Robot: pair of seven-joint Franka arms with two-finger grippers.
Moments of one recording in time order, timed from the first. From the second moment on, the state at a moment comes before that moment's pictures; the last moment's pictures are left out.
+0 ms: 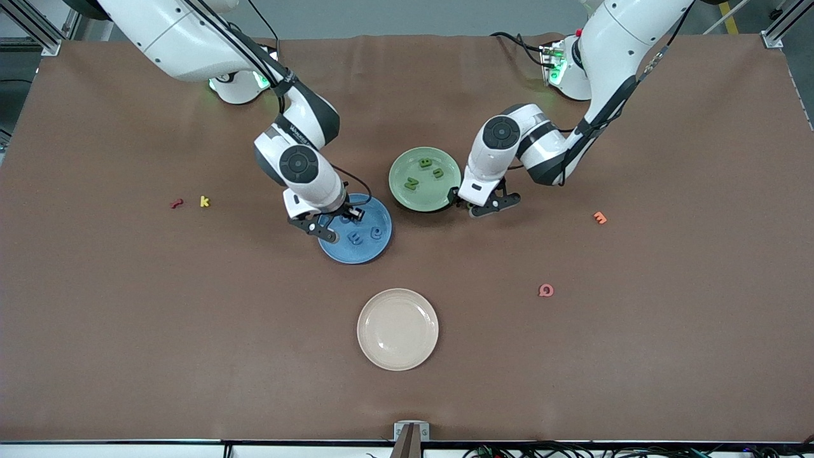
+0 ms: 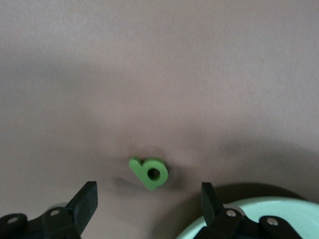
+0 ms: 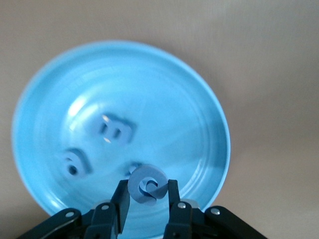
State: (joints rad) left arm -0.05 0.50 -0.62 -2.23 0.44 2.60 -1.33; right arm 0.06 0.52 0.59 -2.03 -0.24 2.40 1.22
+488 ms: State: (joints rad) left arm -0.03 0.50 -0.62 -2.22 0.44 2.61 -1.33; right arm 0.06 0.52 0.54 -2.05 -0.28 2.41 1.23
